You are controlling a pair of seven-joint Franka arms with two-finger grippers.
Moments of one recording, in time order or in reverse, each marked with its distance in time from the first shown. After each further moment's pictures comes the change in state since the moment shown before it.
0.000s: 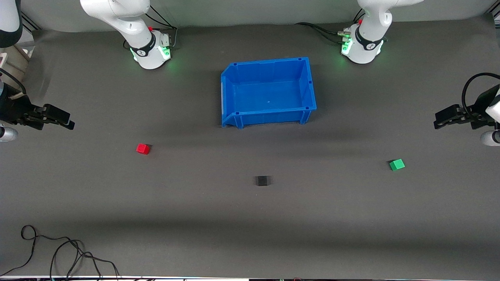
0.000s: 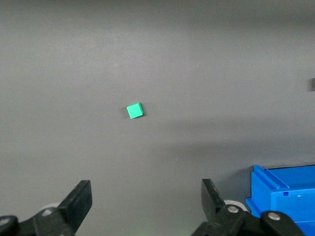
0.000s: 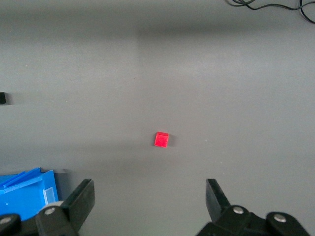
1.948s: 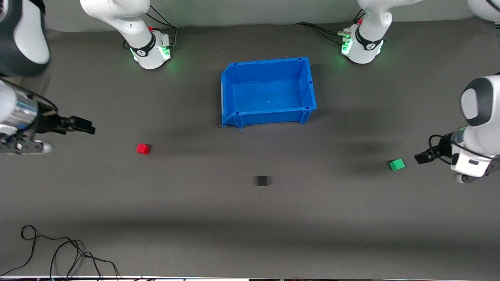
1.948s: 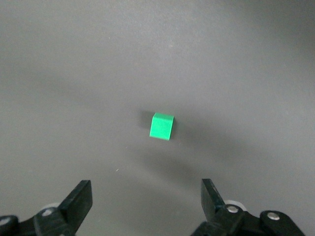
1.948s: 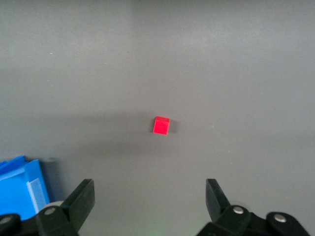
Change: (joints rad) left arm 0.040 0.168 0.033 -0.345 0.074 0.439 -0.491; right arm 0.010 0.065 0.004 -0.155 0.000 0.089 0.001
